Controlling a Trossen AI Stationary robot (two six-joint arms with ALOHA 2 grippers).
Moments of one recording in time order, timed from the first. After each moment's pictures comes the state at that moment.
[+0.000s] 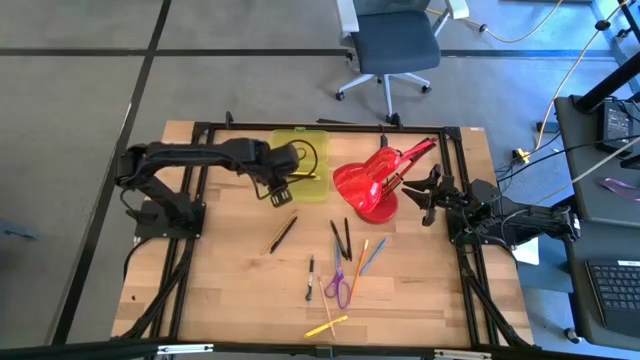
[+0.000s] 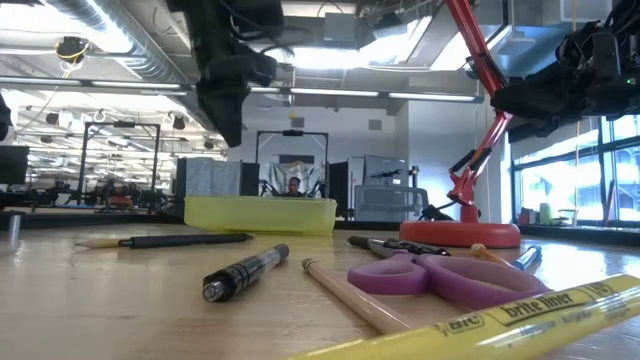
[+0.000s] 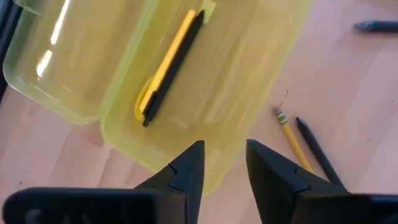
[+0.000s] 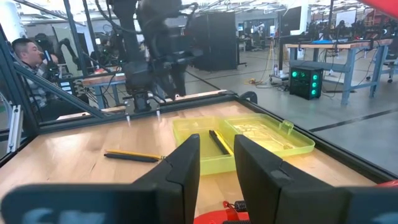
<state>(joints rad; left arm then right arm) 0.23 1.51 1.21 -0.94 -0.14 -0.22 -0.12 0.00 0.01 0.05 0.15 0.10</state>
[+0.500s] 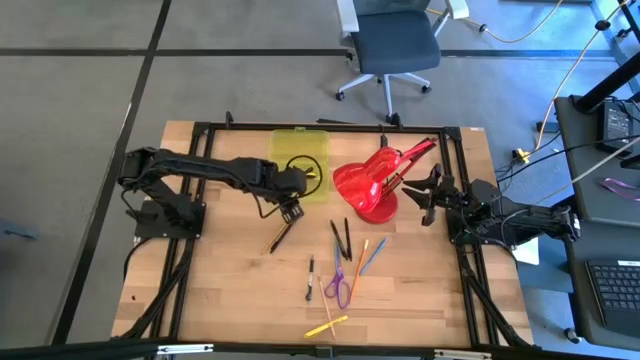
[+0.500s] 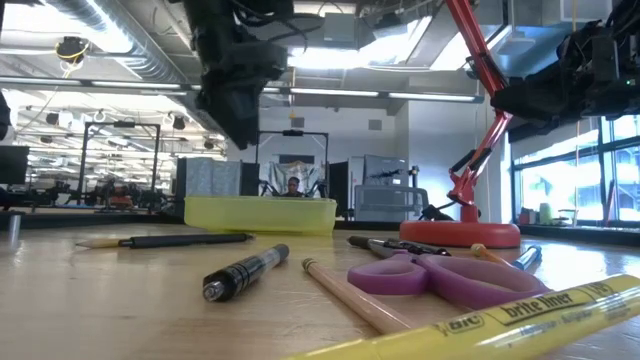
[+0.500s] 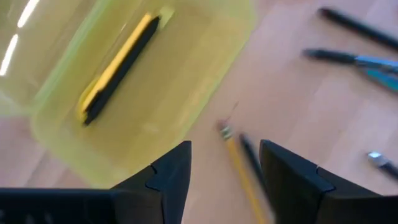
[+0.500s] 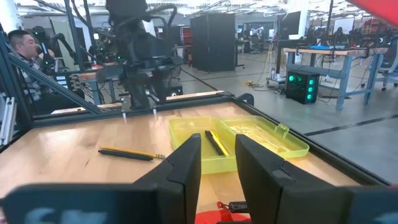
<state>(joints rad) 0.06 1.56 1.20 -0.83 -0.19 -0.51 -0.12 0.00 0.01 0.05 0.16 0.04</state>
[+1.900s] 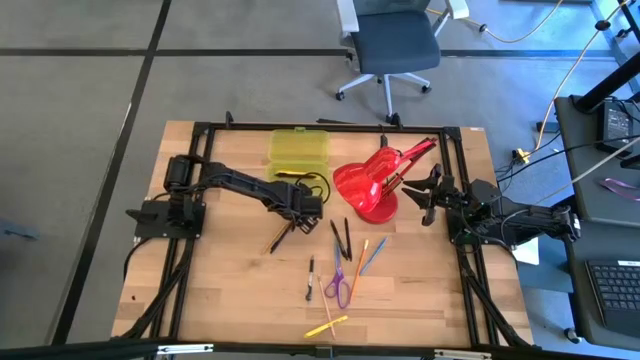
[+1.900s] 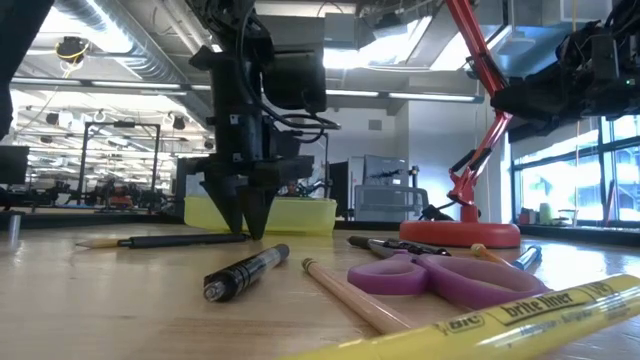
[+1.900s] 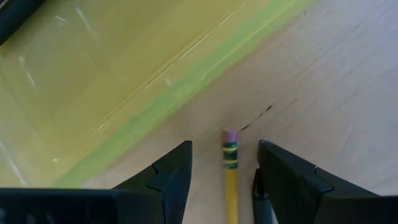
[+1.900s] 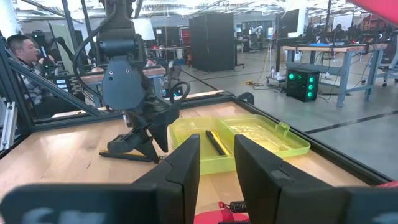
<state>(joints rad) 0.01 1.93 1.20 -0.73 -0.27 -0.89 -0.12 0.00 0.01 0.05 0.16 0.07</state>
